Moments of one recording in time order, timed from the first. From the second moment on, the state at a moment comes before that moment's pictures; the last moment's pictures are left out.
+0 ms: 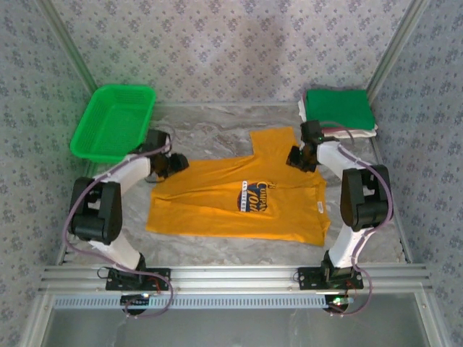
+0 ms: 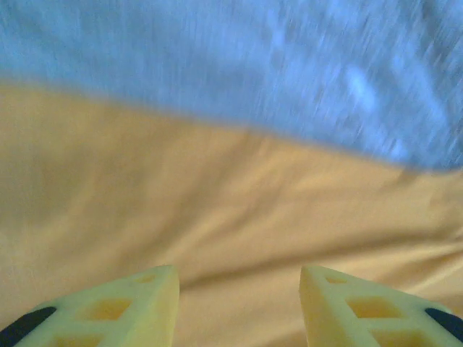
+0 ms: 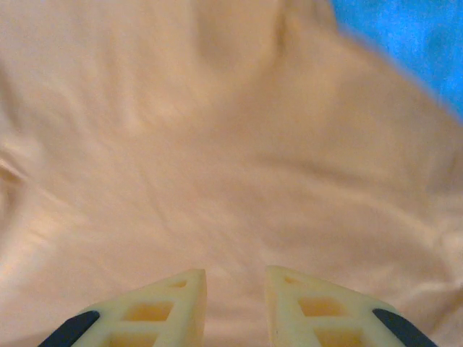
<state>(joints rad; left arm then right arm) -0.19 1.69 1.11 -0.43 0.20 -0.55 0.14 1.78 1.26 -0.58 -0.13 0.49</state>
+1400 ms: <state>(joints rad) -0.16 2.03 1.42 -0.66 -0.18 -0.48 0.12 1.88 1.45 -0.49 -0.20 0.47</state>
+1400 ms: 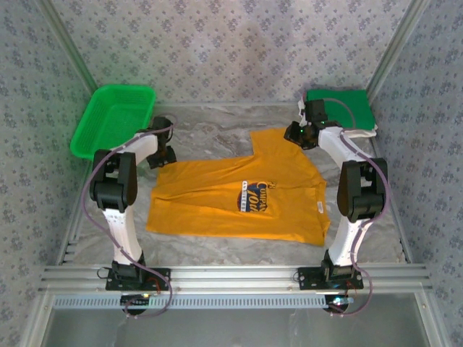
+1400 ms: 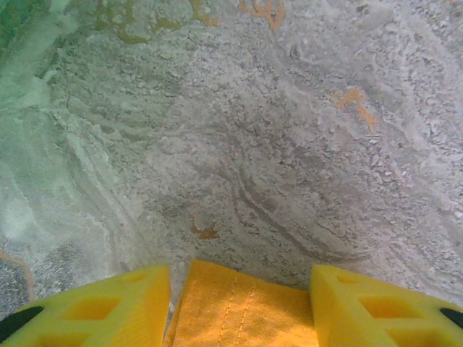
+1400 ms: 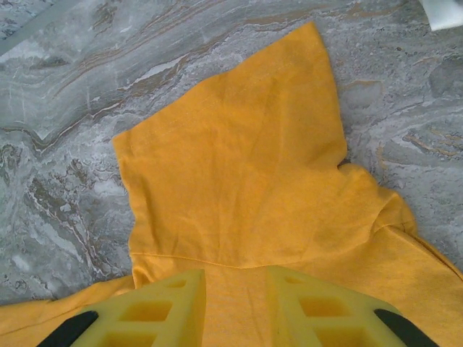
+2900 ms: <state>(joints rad) -0.21 1.80 1.31 -0.46 -0.09 -0.41 0.06 2.62 2.41 -0.85 -0.15 0.32</state>
